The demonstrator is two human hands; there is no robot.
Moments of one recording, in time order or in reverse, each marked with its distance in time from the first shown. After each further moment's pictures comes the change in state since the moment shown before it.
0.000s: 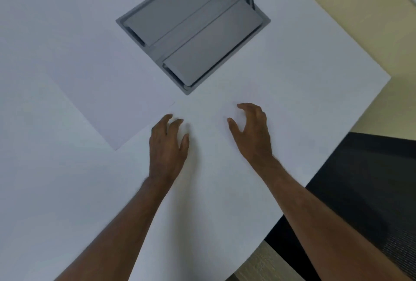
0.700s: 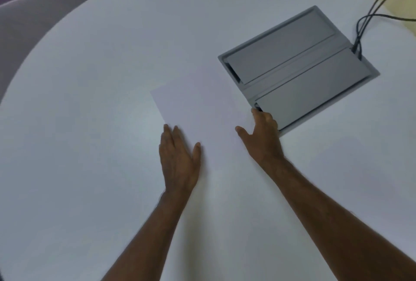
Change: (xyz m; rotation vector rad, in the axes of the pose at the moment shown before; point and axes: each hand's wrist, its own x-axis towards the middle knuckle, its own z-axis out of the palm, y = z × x) left_hand 0.060 -0.133 -0.090 0.076 0.162 -0.376; right_hand 0.088 -0.169 0.137 -0.021 -0.292 -0.021
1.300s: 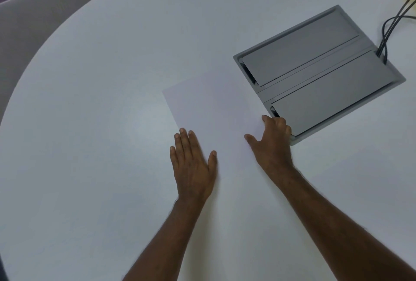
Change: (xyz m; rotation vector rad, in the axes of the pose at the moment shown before) left_hand -0.004 -0.014 0.027 0.197 0.012 0.064; right_hand 0.001 -0.011 0.018 -0.142 0.042 0.056
